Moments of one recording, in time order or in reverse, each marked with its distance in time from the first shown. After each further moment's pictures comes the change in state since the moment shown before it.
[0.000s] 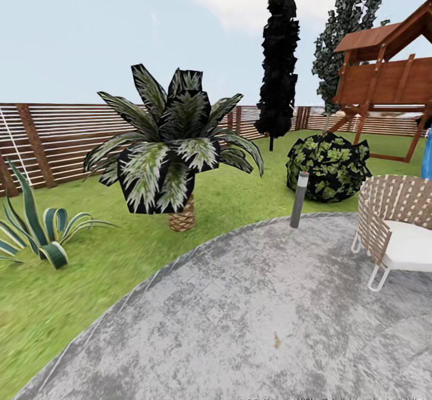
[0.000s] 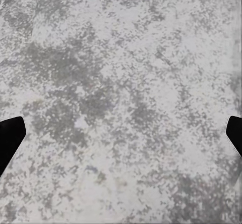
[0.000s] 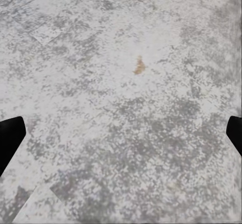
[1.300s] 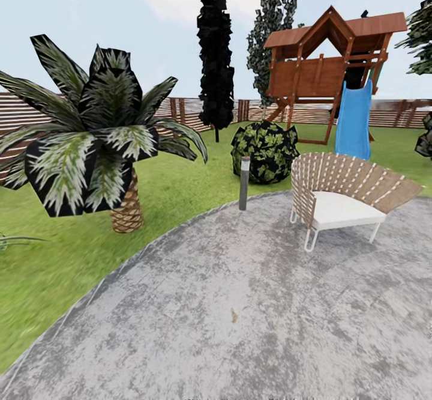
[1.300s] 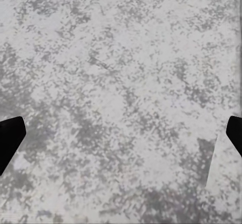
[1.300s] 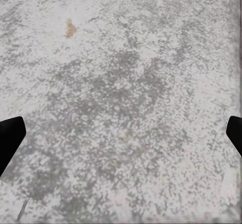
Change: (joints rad) left arm 0.000 -0.001 0.002 0.000 -0.001 -0.012 0.000; right arm 0.000 0.000 0.000 0.000 0.000 0.000 0.000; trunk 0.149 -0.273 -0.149
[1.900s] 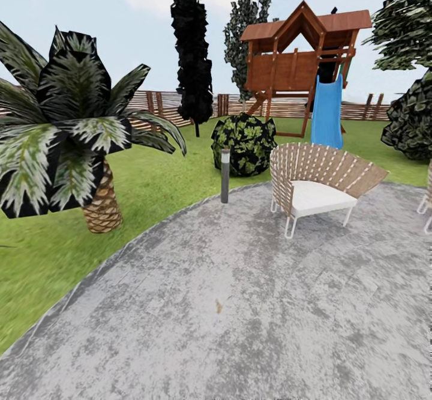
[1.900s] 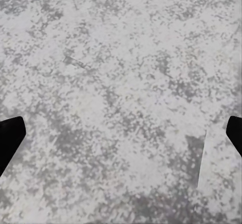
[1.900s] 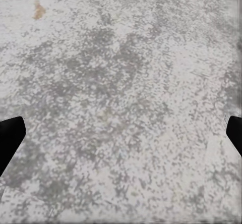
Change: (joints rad) left arm -0.002 0.001 0.025 0.000 -0.001 -0.001 -0.001; right arm 0.000 0.000 0.000 0.001 0.000 0.000 0.000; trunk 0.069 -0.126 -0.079
